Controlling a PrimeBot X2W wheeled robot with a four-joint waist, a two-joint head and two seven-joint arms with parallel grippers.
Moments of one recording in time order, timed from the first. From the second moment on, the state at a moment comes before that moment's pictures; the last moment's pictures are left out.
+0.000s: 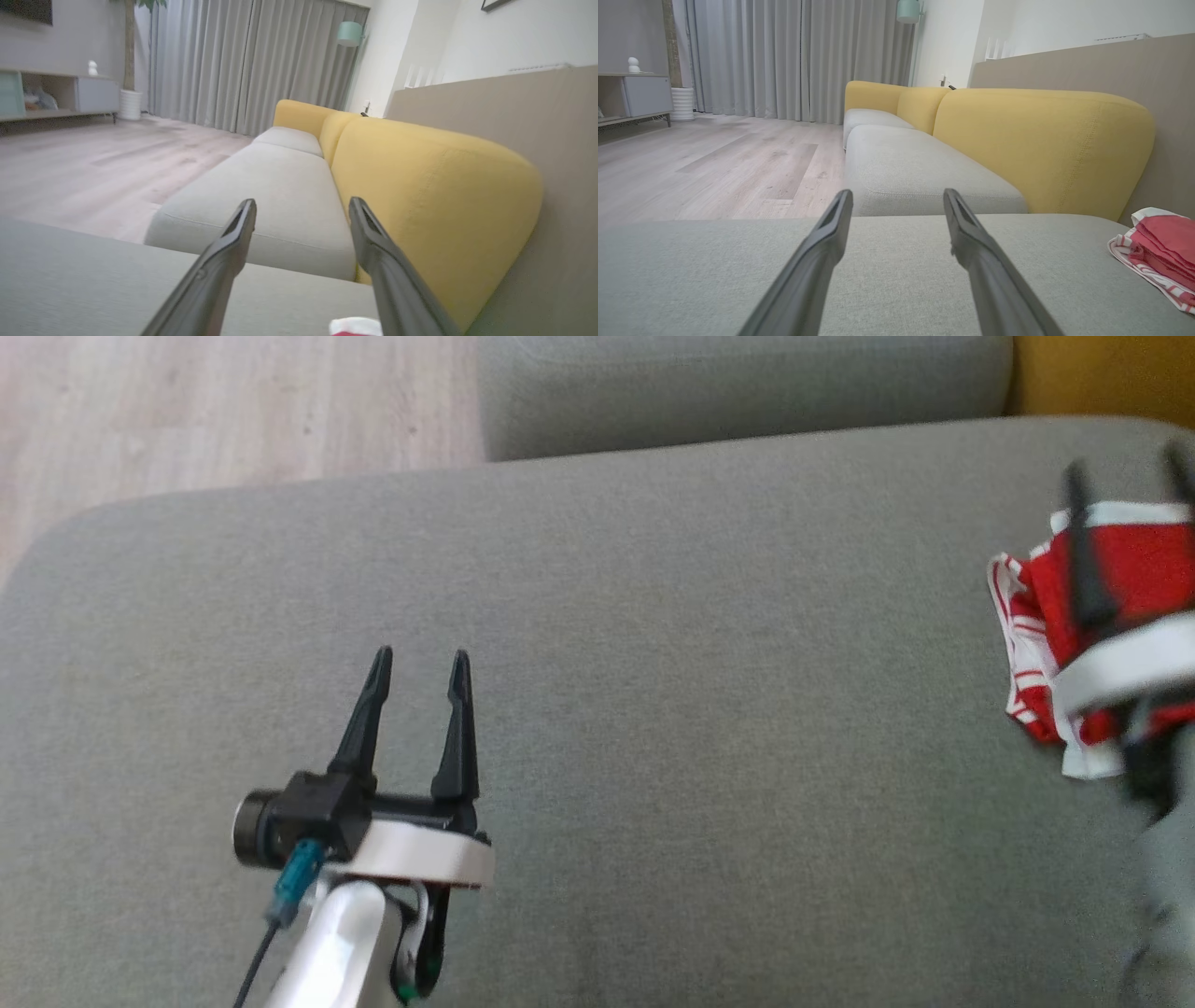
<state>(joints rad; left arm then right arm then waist) -0.23 0.04 -0.32 0.29 -0.28 0.05 -0.26 -0.39 -0.29 -0.02 0.25 0.06 0.13 -0.08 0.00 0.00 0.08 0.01</state>
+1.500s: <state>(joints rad) -0.12 0.05 -0.26 0.28 -0.37 0.05 -0.26 -0.06 -0.05 0.03 0.24 0.13 0.13 -0.25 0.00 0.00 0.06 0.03</state>
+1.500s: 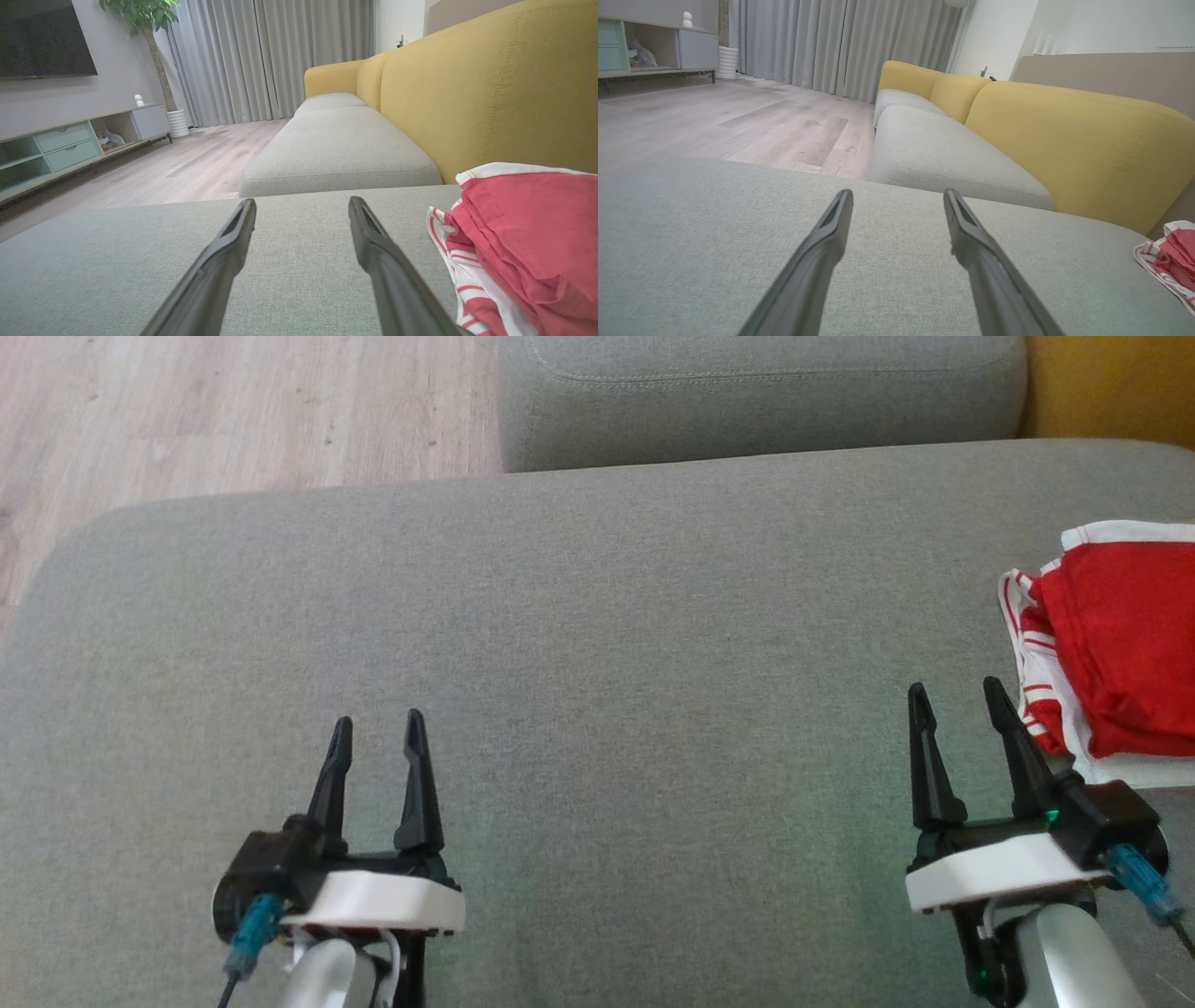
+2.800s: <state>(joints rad) -0.05 0.05 -0.19 0.35 -0.67 0.02 -0.18 -0.01 -0.05 0.02 0.31 0.45 0.13 -0.18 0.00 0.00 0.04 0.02</state>
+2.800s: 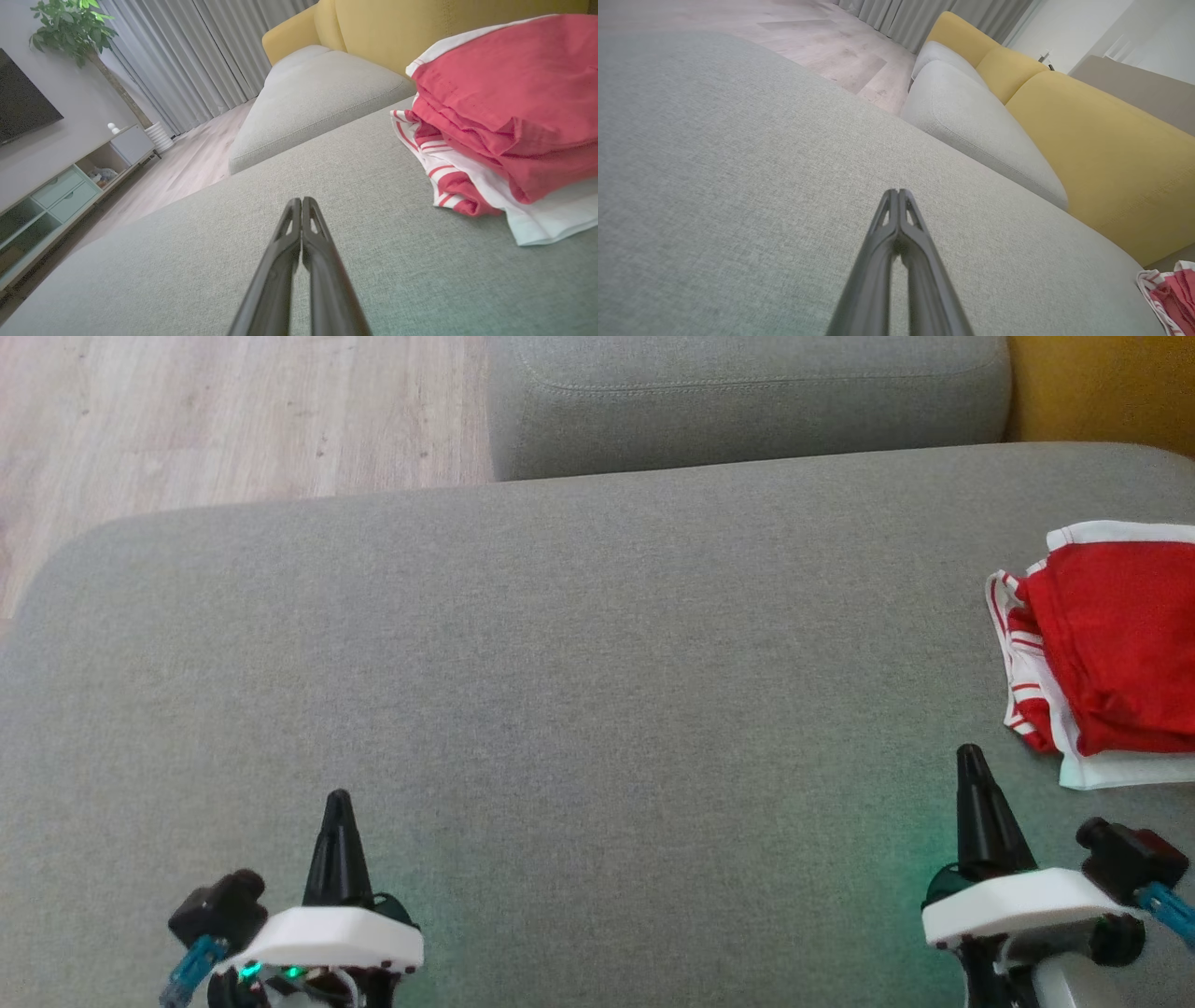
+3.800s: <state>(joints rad) -0.05 0.05 -0.12 0.33 -0.95 -0.02 -0.10 -0.01 -0.05 -0.01 0.30 0.80 0.13 -0.11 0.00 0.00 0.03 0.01</state>
